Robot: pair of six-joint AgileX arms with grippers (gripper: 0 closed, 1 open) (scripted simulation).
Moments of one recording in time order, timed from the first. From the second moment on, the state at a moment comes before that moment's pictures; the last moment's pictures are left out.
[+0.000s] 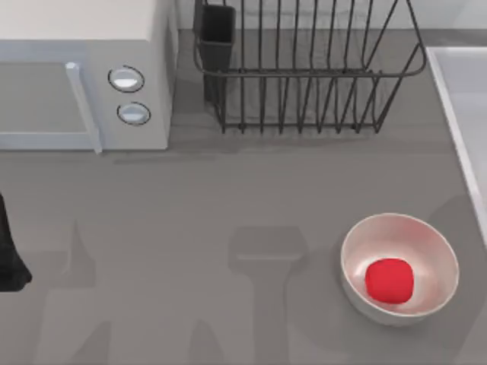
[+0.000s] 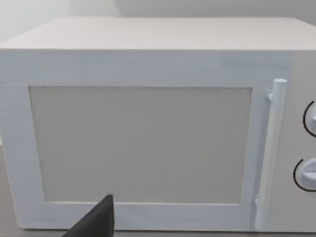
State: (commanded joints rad) left arm 0.00 0.00 0.00 0.00 0.00 0.00; right arm -0.56 2.18 1.96 -1.25 -0.04 -0.54
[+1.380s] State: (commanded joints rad) left arm 0.00 0.00 0.00 0.00 0.00 0.00; right arm -0.57 1.54 1.67 -1.40 0.05 -0.64
